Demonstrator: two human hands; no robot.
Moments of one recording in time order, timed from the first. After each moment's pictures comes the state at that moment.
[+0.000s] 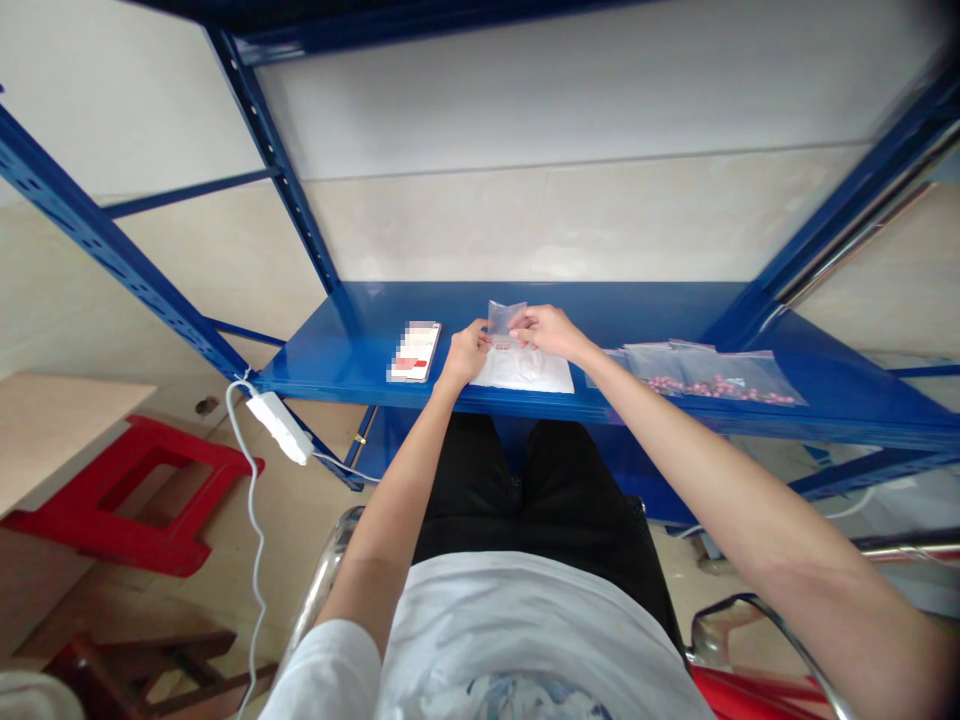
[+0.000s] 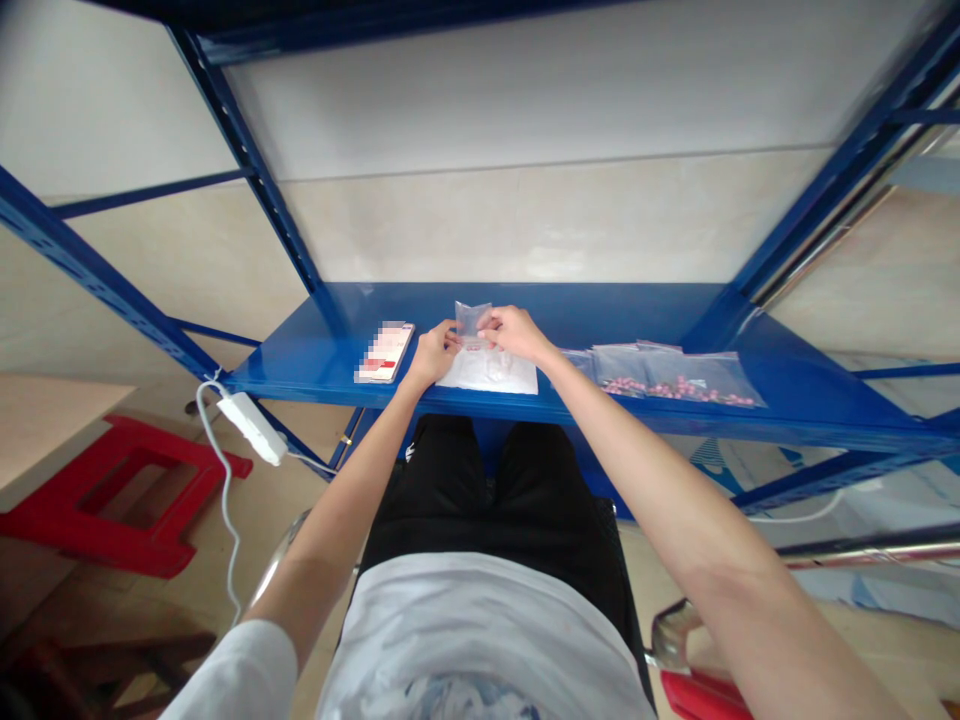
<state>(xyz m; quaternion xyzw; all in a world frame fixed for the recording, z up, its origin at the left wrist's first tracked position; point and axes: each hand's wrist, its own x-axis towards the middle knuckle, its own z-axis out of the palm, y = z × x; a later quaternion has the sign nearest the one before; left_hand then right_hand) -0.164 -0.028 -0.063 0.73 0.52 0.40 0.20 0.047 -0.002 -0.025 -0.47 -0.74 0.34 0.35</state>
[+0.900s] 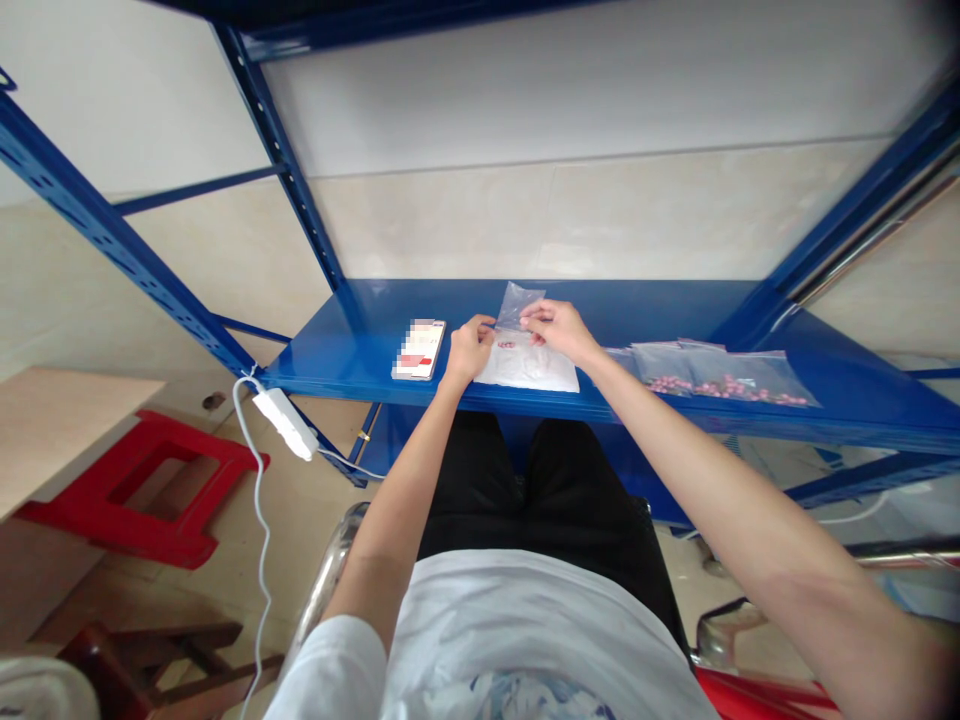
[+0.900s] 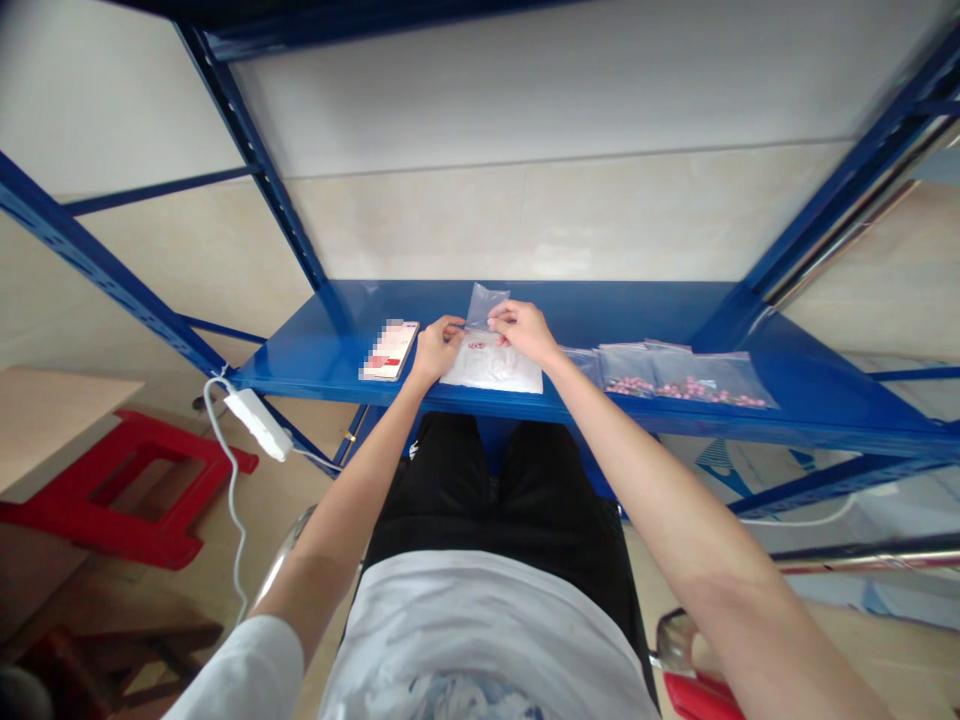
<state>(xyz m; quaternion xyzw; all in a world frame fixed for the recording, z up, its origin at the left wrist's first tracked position) -0.163 -0.028 -0.063 0.68 0.52 0.48 0.22 0.044 -0.007 -0.033 -0.46 -0.65 0.37 0.48</state>
